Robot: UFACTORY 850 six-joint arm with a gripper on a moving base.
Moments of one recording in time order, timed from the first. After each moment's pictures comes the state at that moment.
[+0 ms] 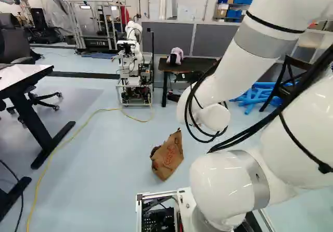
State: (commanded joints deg) arm 0.8 12.6 -7.9 0.0 49.8 0.0
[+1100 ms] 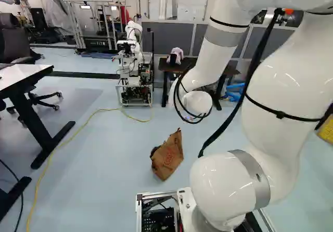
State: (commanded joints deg) arm 3.2 -6.3 -21.0 3.6 43.8 0.0
